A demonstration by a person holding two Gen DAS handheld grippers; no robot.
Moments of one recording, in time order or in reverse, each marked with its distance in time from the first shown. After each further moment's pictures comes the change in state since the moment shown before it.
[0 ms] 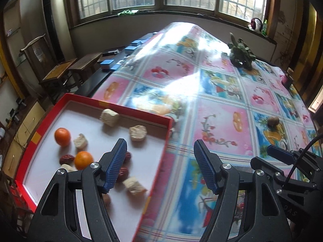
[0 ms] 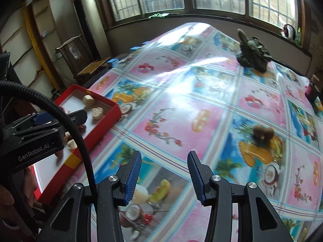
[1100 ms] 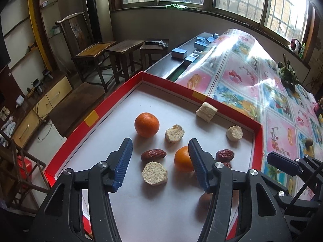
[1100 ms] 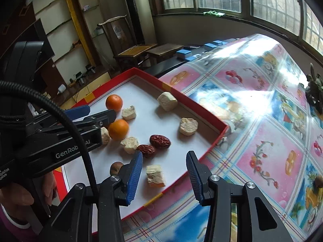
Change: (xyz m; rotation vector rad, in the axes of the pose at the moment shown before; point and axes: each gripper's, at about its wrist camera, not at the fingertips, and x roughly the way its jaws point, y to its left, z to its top) left arm 0.003 0.139 -0.020 -0.209 0.019 0.167; right arm 0.049 0.147 0.030 -0.233 0.044 0.195
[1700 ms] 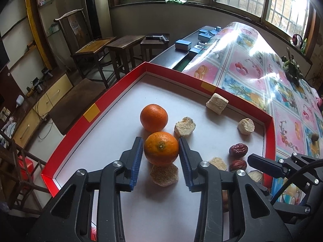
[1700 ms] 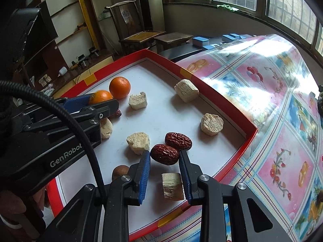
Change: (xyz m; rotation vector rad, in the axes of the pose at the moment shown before) left arm 0.021 0.011 -0.006 0.016 0.037 0.009; right arm 0.046 0.022 0.007 -0.089 0.099 0.003
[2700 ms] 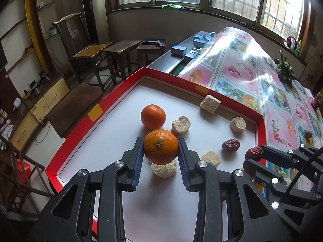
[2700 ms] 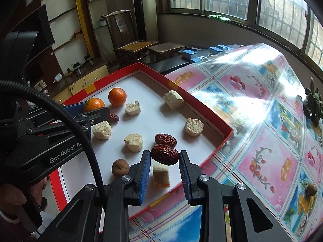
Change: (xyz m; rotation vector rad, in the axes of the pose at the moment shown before) left arm -0.018 0.004 -0.005 0.008 -0.036 -0.036; right arm -0.035 0.001 -0.008 -0.004 -0.070 -0.062
